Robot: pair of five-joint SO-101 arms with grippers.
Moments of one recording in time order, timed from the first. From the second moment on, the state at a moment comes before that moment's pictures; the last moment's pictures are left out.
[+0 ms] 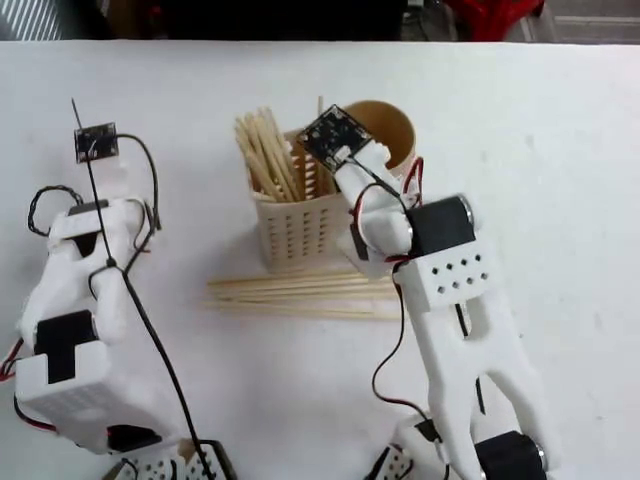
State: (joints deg) left arm -22.1 10.2 30.9 35.6 0.8; right arm -21.9 -24.2 12.2 87.1 28.6
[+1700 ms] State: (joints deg) left arm -22.1 10.2 30.9 35.6 0.8; right arm 8.5 -16.8 51.8 48.8 71.1
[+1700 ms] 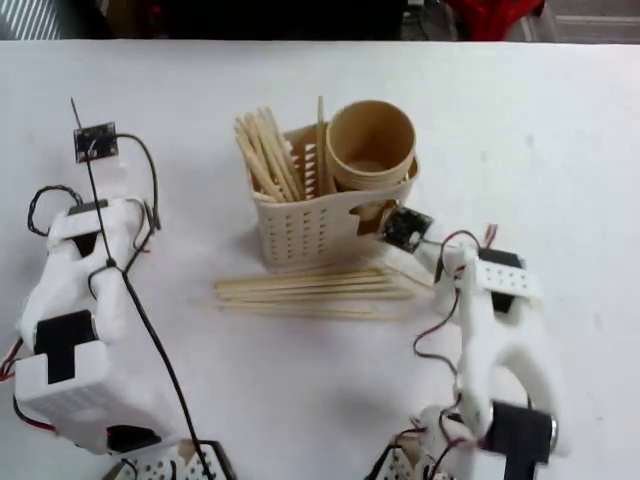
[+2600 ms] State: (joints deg) left arm -22.1 10.2 30.9 35.6 0.8; right arm -19.3 -77.1 37.6 80.8 39.4
